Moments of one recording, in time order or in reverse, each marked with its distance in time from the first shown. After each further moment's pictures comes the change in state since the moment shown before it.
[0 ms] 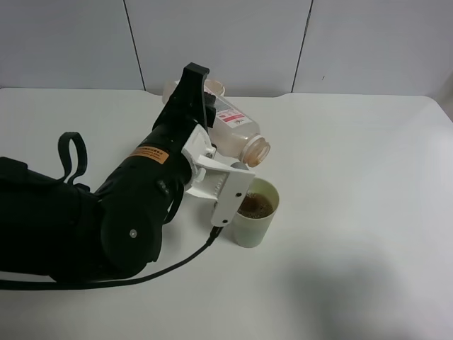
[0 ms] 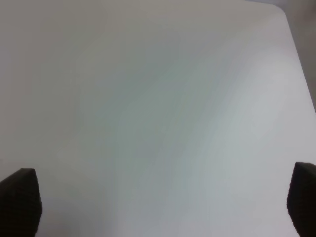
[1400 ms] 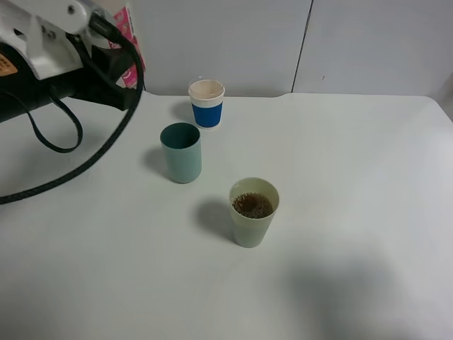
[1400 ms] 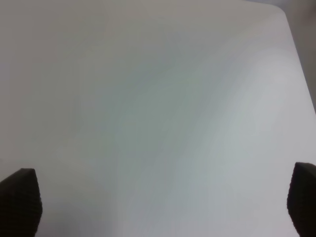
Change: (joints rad) left arm 0.719 -0.476 0.154 1.032 0.624 -2.012; right arm 0.000 0.000 0.000 0.000 0.000 0.000
